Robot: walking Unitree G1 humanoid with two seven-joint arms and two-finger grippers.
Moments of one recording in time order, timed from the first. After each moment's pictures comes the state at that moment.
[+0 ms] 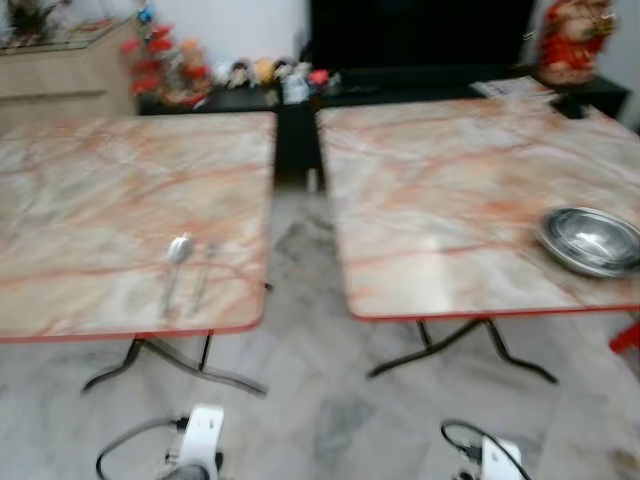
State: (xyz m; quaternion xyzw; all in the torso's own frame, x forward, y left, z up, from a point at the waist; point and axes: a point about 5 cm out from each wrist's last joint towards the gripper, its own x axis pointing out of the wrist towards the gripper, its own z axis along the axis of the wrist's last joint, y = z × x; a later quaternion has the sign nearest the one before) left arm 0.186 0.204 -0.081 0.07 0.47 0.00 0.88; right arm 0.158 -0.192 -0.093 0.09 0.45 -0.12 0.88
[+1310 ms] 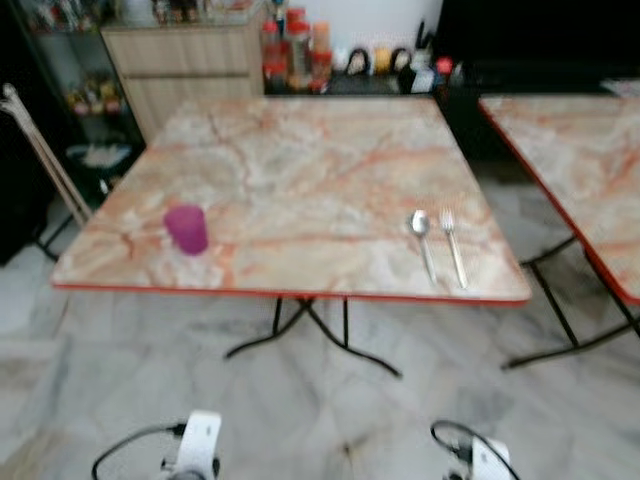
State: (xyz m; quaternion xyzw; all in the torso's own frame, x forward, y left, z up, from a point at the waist) left arm 0.194 0.193 -0.078 0.07 0.45 -0.01 0.89; right arm 0.153 -0.201 -0.094 0.08 0.45 -0.13 0.88
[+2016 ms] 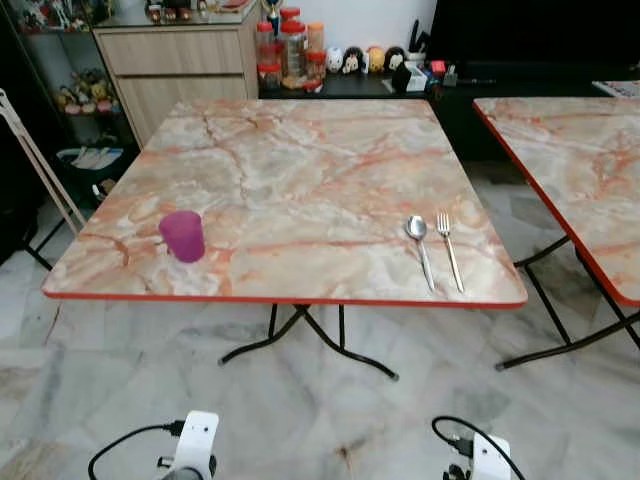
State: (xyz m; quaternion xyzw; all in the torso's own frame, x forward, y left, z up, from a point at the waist) left arm 0.201 0.190 -0.075 0.07 0.44 -0.01 0.89; right arm 0.153 -0.208 -0.093 0.07 0.45 -0.13 0.88
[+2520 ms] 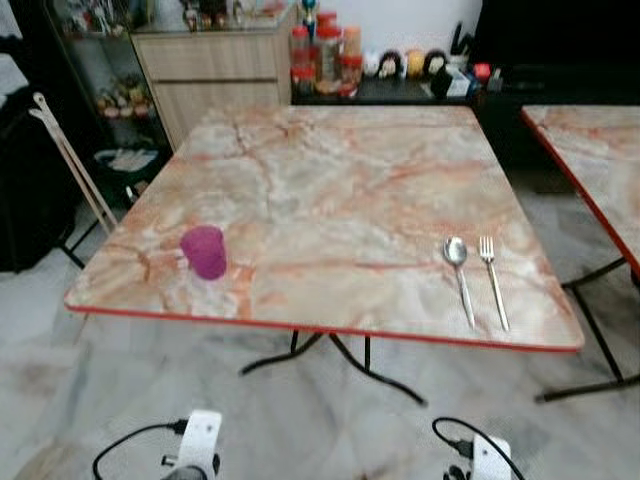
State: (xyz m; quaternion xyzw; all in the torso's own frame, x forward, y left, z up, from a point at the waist) left arm 0.199 0.186 -0.076 0.07 0.45 -0.01 0.89; right arm 0.157 -0.206 -0.092 0.08 0.45 -0.13 0.88
